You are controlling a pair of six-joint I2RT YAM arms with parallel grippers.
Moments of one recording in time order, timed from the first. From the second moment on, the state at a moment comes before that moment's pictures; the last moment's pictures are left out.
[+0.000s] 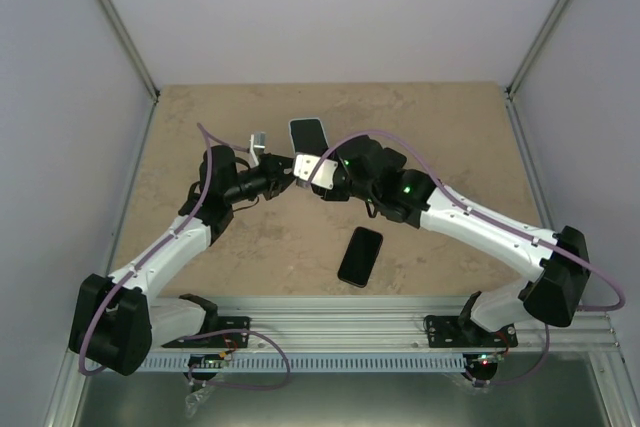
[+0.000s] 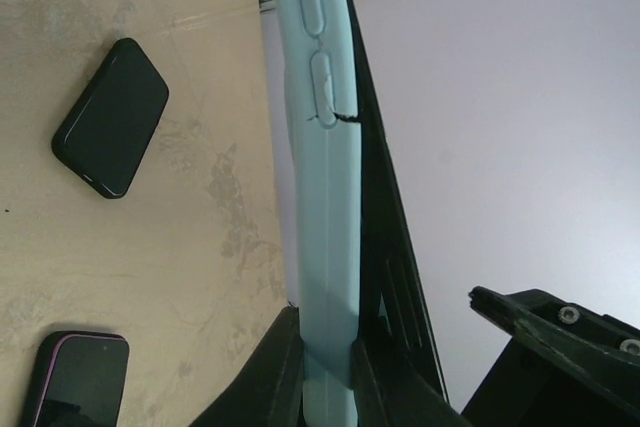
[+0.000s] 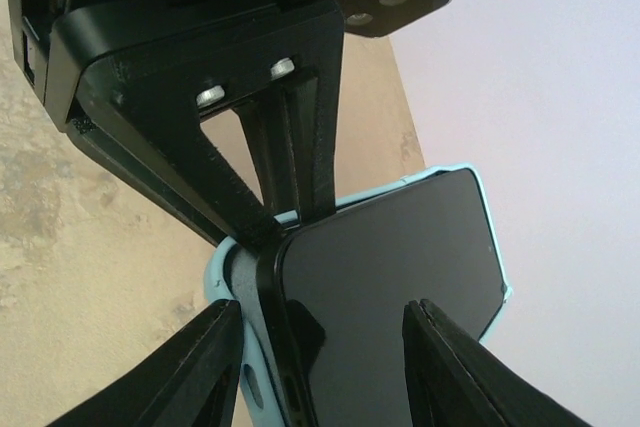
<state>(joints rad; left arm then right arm) -0.36 1.16 0.66 0.31 0.70 -1.22 0.96 1.45 1.29 -0.32 0.14 -0.75</state>
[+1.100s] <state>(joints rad) -0.36 1.16 0.66 0.29 0.70 -1.23 0.99 1.45 1.17 -0.14 0.27 -0.91</state>
